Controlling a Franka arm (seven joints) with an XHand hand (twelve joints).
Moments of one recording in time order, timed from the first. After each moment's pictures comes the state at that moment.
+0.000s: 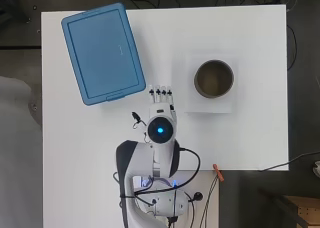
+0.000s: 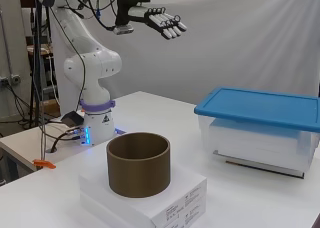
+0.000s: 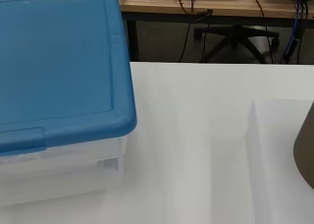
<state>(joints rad) -0.02 -0.77 -0.04 -2.33 -0.04 1.54 -0.94</state>
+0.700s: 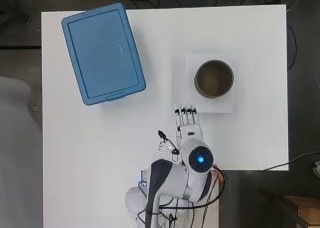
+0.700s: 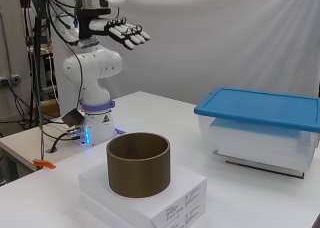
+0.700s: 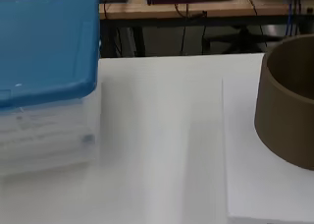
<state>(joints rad) -0.09 -0.95 -0.28 -2.49 -0.16 1.55 -1.18</state>
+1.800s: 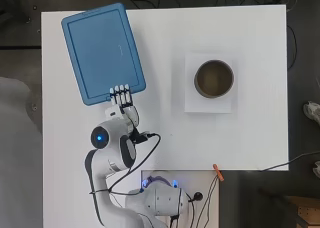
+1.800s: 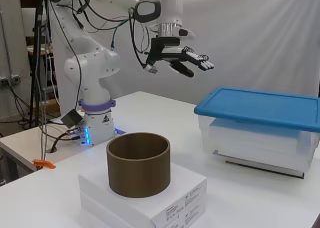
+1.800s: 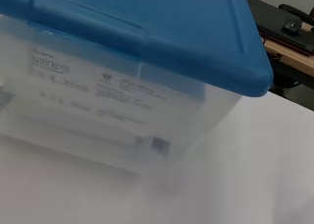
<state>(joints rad) 0.05 -0.77 0.34 -2.70 -0.08 2.05 -0.84</state>
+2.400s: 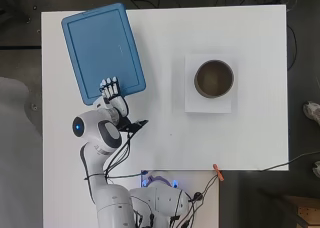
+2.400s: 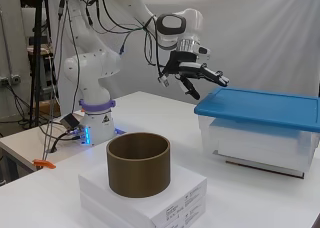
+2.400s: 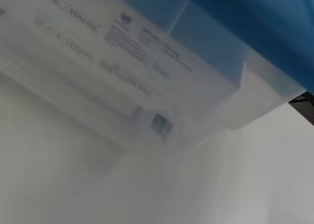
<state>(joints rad) 0.00 -0.46 0.53 -2.61 -0.38 2.13 -0.65</state>
